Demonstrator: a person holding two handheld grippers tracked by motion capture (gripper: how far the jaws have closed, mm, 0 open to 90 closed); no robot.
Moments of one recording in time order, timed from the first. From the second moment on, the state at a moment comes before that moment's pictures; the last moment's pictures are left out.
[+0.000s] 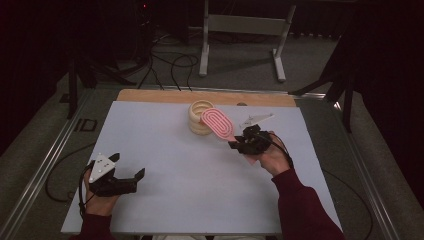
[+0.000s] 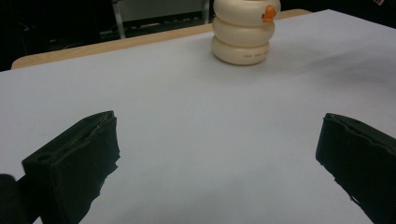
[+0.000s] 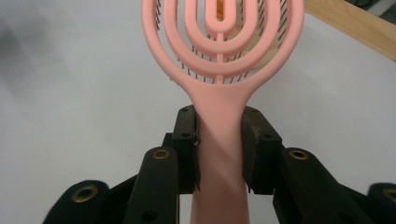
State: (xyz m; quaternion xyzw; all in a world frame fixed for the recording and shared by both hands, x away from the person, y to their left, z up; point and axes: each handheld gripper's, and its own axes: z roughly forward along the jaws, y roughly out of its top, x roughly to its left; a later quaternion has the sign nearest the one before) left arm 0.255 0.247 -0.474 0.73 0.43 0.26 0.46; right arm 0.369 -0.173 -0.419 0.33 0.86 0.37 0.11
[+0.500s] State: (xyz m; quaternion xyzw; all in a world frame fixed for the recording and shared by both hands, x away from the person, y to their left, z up) left arm 0.259 0.237 -0.471 0.74 0.42 0.25 0.46; right arm 0.356 -0.124 -0.423 0.28 0.87 0.39 0.10
